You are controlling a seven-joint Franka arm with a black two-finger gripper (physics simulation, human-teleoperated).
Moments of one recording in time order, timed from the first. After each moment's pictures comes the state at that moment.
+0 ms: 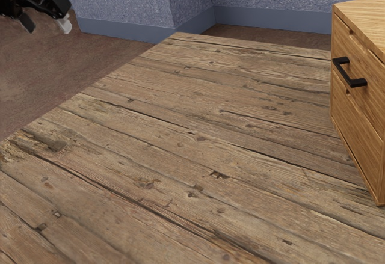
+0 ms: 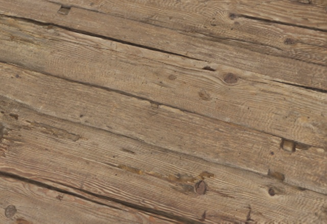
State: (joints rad) arm -0.09 -0.01 0.31 -1.02 0.06 1.36 0.00
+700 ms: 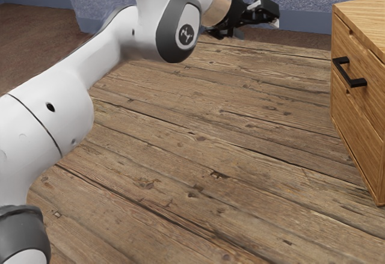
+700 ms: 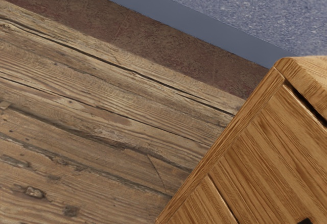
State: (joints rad) arm -0.25 0.47 0.25 -1.01 -0.20 2.32 -0.32
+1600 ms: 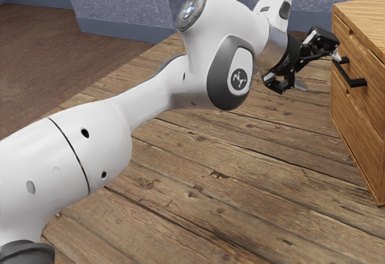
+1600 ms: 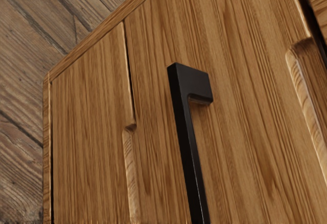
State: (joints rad) arm -0.54 0.48 0.39 -1.21 -0.48 2.49 -0.70
